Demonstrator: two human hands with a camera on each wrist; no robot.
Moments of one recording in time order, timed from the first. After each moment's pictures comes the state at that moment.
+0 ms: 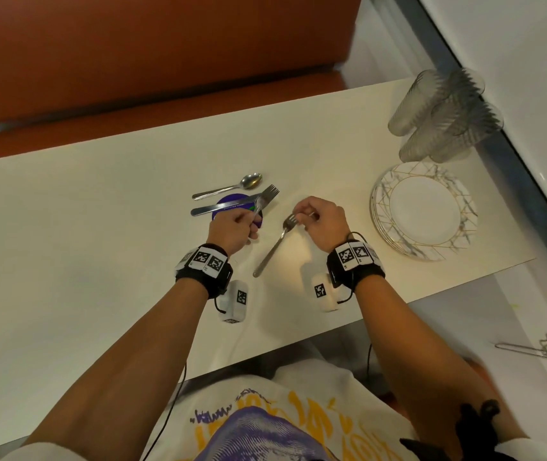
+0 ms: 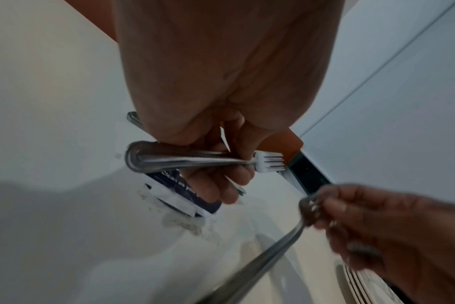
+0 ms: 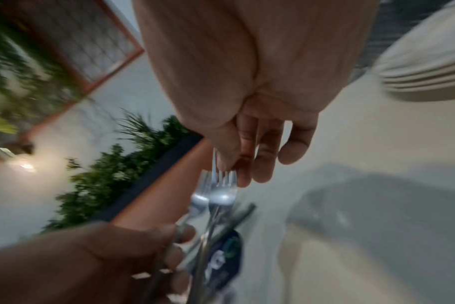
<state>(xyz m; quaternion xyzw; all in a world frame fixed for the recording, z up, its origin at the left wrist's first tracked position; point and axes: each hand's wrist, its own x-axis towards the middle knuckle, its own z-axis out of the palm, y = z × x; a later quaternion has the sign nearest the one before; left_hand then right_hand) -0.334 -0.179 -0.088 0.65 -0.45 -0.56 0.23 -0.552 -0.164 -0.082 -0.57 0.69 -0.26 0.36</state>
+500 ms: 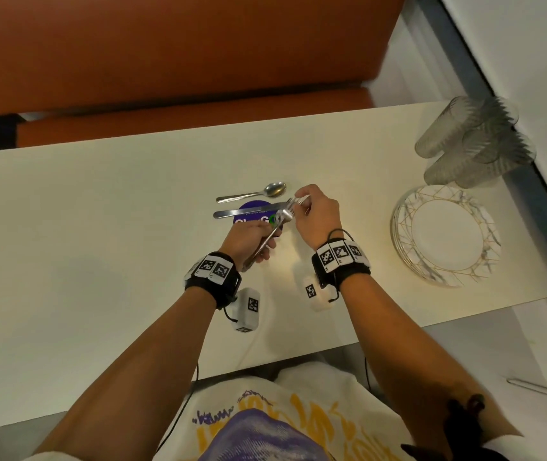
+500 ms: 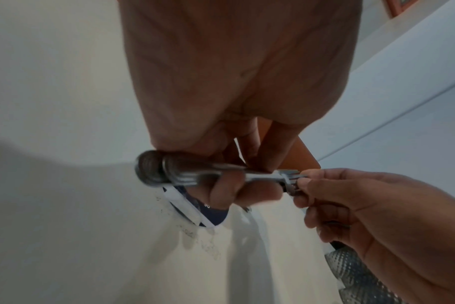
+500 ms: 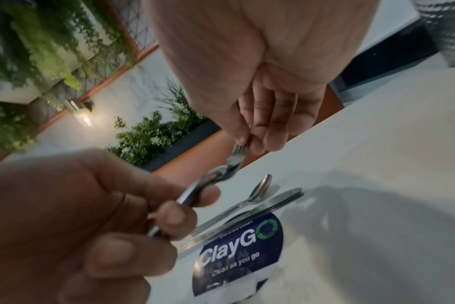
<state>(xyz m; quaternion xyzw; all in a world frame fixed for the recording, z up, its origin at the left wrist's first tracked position) -0.319 -0.173 -0.067 0.62 -0.32 -0.68 0.24 -0.493 -0.202 -0.067 -0.59 0.70 -0.26 0.30</state>
